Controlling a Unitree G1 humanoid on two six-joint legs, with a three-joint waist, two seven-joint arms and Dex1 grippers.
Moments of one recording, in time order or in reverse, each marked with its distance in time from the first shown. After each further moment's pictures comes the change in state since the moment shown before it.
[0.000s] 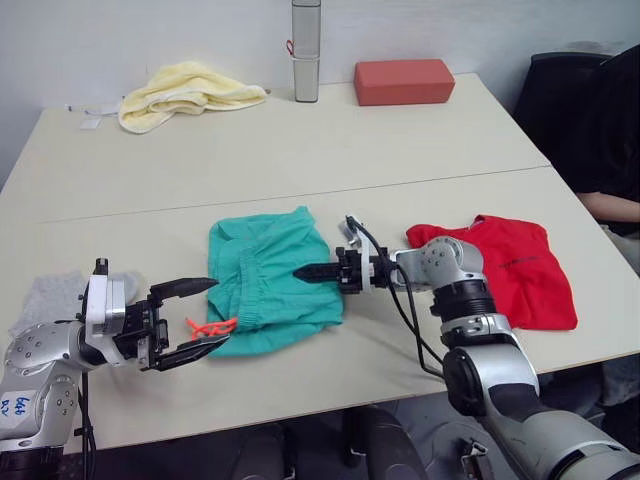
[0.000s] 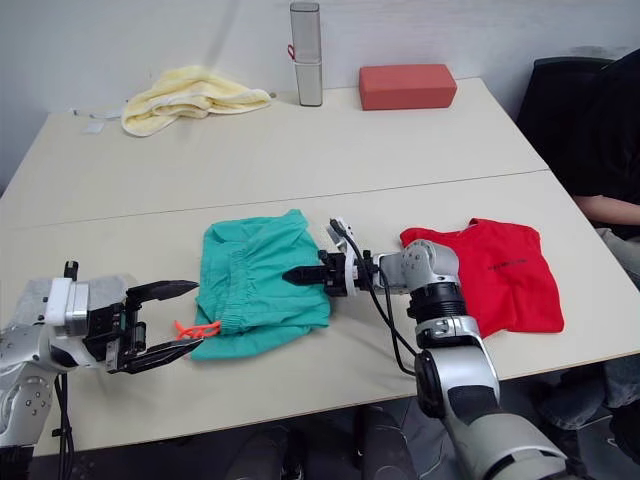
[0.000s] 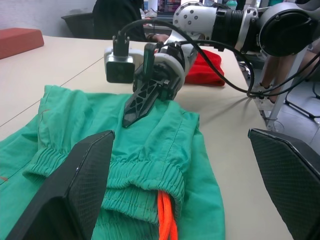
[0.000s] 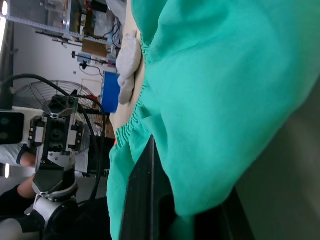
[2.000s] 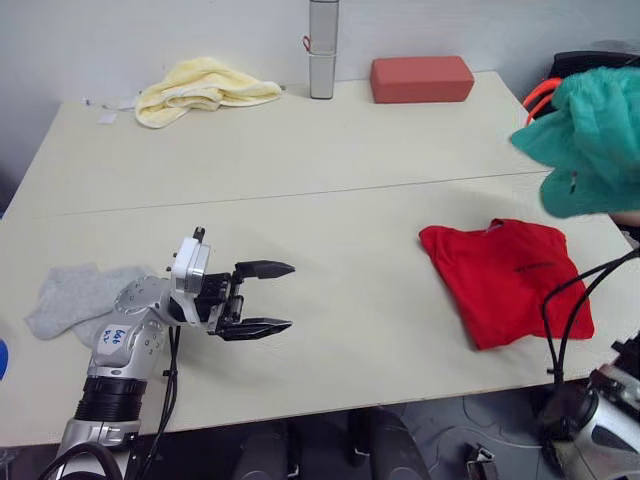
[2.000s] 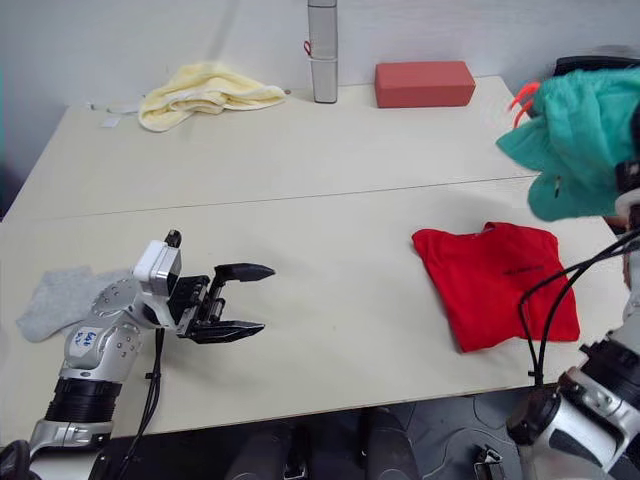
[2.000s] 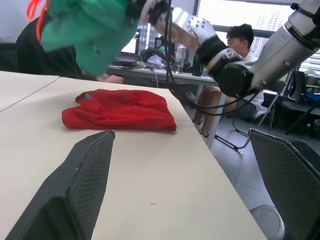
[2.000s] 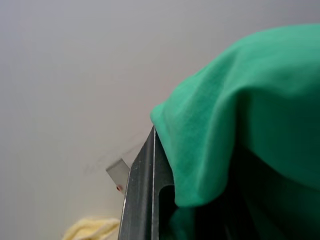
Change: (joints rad) left arm -0.366 -0.166 -0.293 0.152 0.011 0.127 -0.110; right arm 0.419 -0.288 -0.642 -0.646 0.427 -0.865 -0.551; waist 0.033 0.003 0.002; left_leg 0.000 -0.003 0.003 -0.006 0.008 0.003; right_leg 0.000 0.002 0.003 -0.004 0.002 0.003
